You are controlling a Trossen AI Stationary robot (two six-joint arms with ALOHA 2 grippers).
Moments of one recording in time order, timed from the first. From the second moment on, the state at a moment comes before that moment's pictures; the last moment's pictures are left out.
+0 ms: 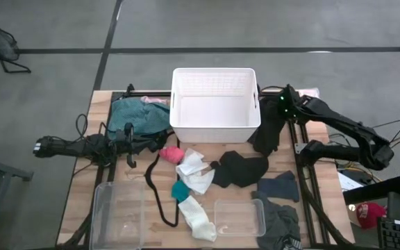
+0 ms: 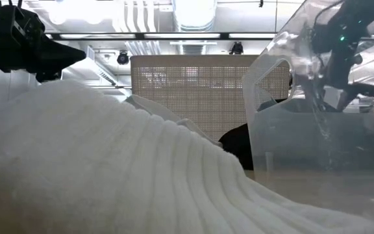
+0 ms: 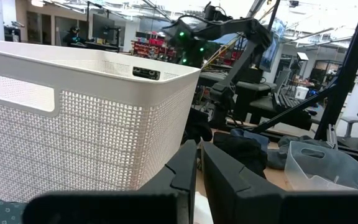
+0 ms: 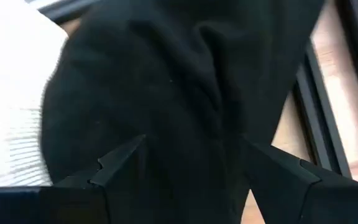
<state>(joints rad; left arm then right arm) -0.12 0.00 0.01 0.05 -0.33 -0.15 -0.85 1.03 0.70 -0.82 0.17 0.96</state>
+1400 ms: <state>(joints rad) -0.12 0.00 0.01 0.05 -0.33 -0.15 -0.85 0.73 1.11 -0.99 0.07 0.70</state>
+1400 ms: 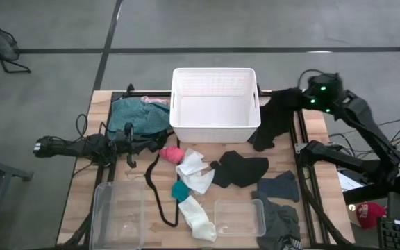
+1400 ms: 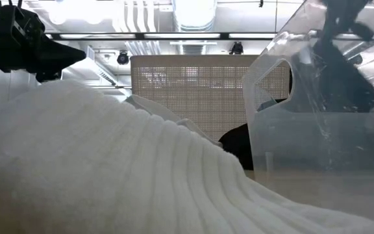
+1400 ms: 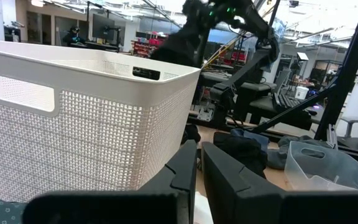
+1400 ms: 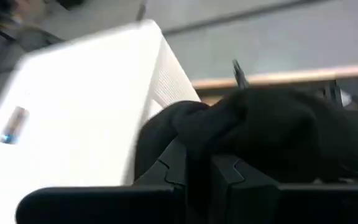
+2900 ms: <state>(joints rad) -0.12 0.01 0.01 0.05 -0.33 -0.15 -0.48 1.52 2.35 -0.76 -0.16 0.57</state>
